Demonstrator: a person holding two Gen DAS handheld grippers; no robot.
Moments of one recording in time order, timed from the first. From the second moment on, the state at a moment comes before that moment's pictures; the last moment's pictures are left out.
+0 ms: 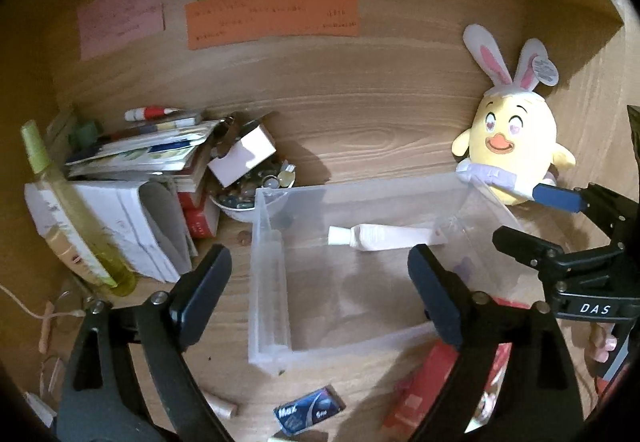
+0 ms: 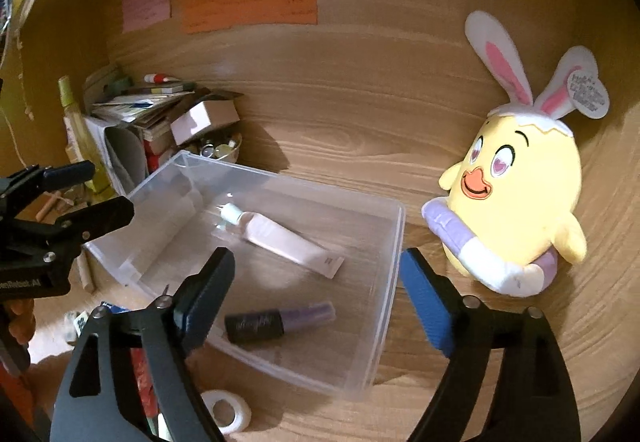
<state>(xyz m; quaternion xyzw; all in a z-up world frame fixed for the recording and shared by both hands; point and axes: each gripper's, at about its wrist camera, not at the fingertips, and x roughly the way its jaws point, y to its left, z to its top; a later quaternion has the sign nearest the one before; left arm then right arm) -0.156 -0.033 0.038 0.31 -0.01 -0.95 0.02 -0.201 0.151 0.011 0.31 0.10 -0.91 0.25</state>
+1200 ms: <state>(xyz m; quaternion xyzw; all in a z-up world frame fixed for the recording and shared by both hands) -0.033 -0.030 -0.022 0.36 0.01 -0.93 -0.02 -0.118 0.138 -0.033 0.37 0.12 -0.86 0.34</state>
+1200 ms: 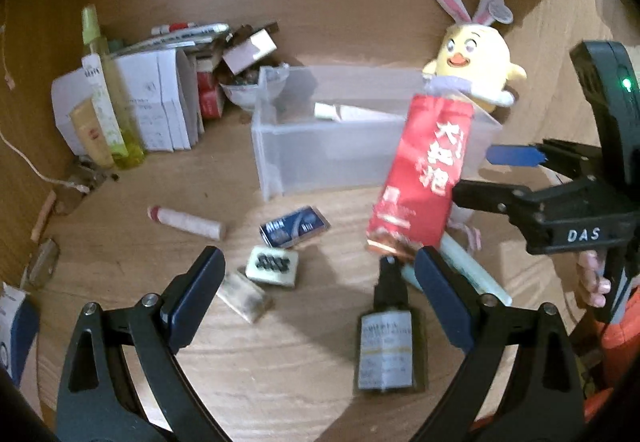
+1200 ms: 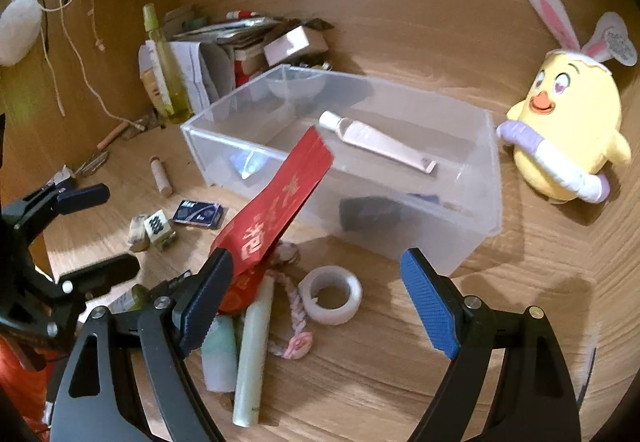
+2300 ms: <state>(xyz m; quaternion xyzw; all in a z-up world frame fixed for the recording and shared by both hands) -0.019 -0.035 -0.065 0.39 0.06 -0.92 -0.05 -0.115 0.073 -0.071 0.40 0.16 -0.82 0.38</state>
